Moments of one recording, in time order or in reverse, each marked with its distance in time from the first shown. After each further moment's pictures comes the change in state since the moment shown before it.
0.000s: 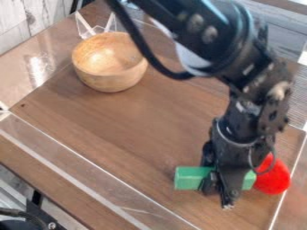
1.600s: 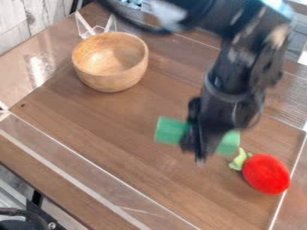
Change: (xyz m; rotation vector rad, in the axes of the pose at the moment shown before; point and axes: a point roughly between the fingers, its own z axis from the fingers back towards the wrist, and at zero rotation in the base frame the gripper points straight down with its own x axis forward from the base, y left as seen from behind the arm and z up) arm -0.034 0.038 0.066 0.110 0.141 -0.141
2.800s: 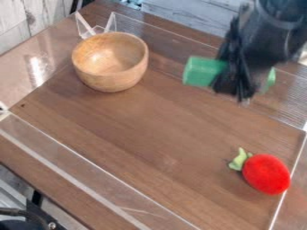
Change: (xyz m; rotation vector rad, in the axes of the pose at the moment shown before) arm 0.037 0.022 0.028 0.101 0.008 0.088
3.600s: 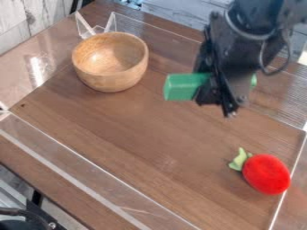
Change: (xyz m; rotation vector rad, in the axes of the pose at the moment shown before) arm -0.019 -0.005 0.002 0.009 -0.065 0.201
